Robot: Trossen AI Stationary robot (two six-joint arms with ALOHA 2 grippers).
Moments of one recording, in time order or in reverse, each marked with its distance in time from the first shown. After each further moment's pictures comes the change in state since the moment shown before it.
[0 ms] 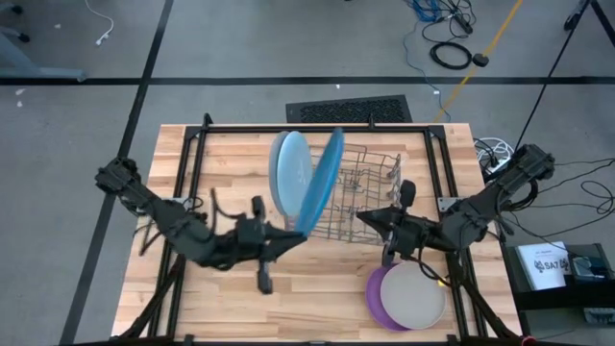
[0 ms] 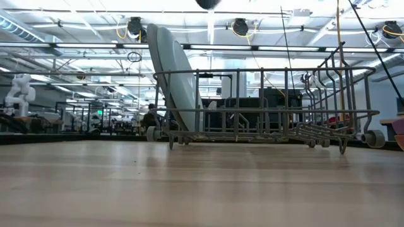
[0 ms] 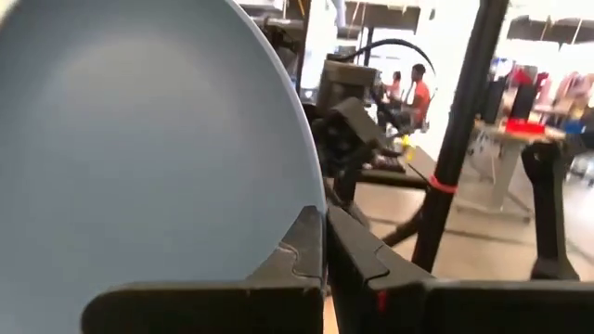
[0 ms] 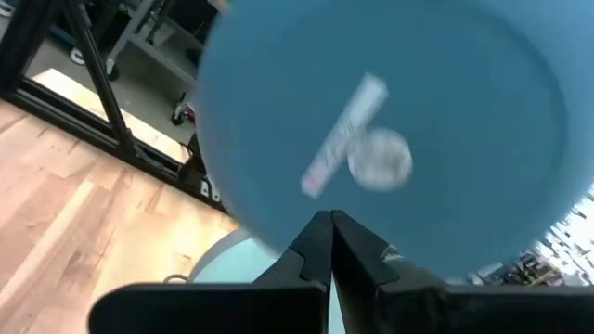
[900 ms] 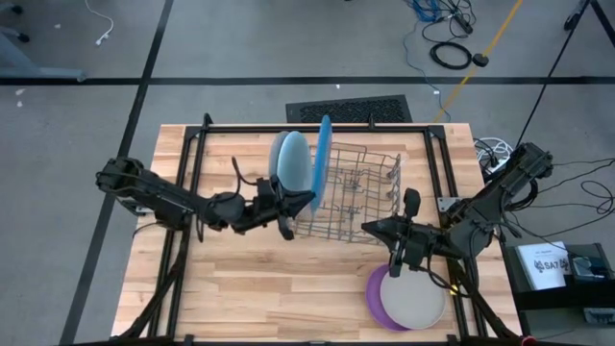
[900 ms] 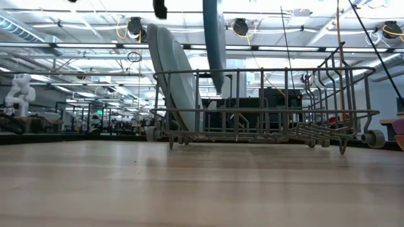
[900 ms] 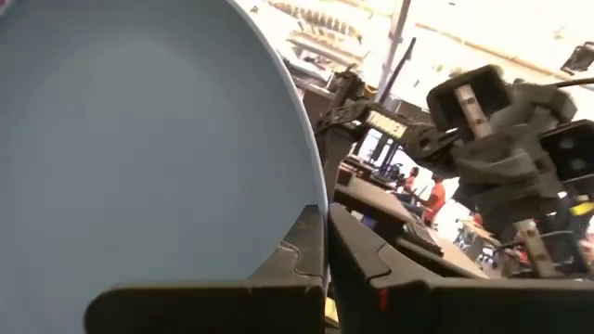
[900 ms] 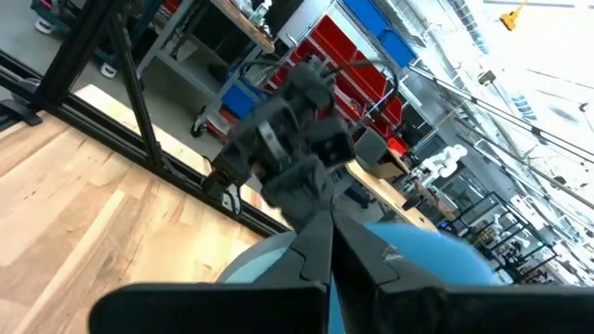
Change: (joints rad) left arm 0.341 -0.001 -0.612 0.800 0.207 -0.241; right arm 0.070 -0.002 0.000 -0.004 0.001 -0.002
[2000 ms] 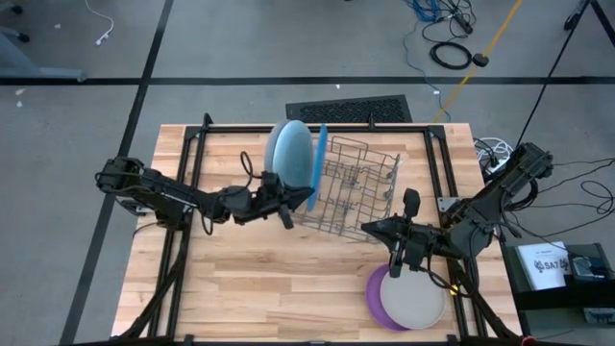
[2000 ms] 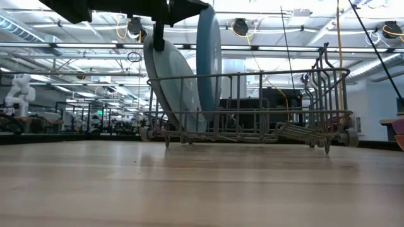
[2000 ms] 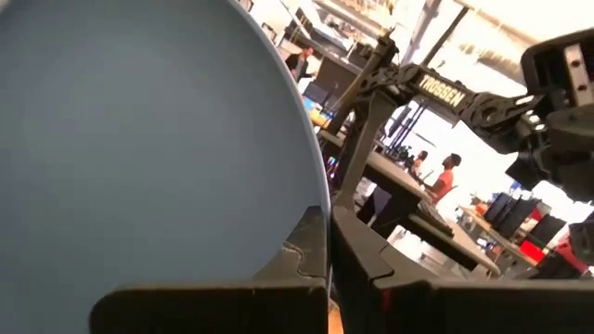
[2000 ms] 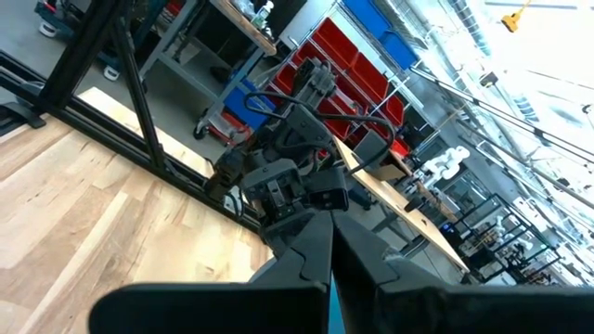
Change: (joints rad) left arm 0.112 0.000 -0.112 -0.042 0.097 -0.210; right arm 0.000 0.001 0.000 0.003 -0.009 0.000
